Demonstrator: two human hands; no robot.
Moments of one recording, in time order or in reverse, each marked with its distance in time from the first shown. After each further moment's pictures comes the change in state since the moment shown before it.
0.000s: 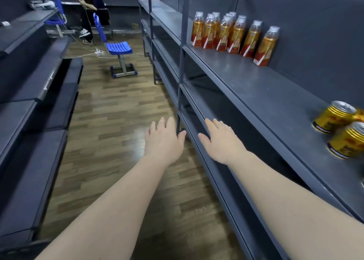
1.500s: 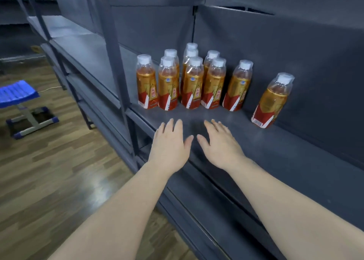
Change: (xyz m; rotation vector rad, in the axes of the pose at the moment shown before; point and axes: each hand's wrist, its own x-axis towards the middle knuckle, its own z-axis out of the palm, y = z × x) left_hand 0.607 0.094 0.042 -0.105 -0.067 0.564; right_hand 0.526 0.114 -0.113 0.087 0.242 0.383
